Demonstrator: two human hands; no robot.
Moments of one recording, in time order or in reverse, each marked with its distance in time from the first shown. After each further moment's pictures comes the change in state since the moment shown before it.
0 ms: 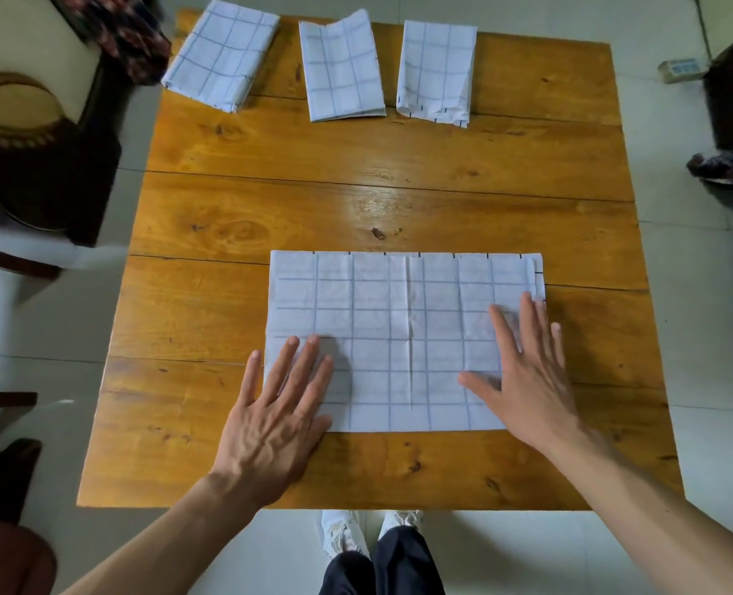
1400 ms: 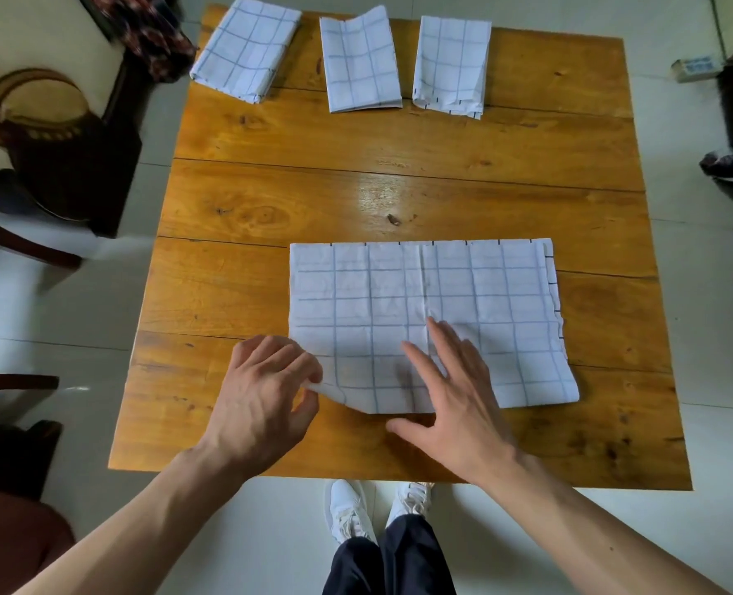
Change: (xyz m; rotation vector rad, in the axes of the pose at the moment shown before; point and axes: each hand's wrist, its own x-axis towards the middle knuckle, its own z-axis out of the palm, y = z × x) left_hand -0.015 -0.017 -0.049 -0.437 0.248 -0.076; right_hand -0.048 -0.090 0.009 0.247 -0.017 -0.304
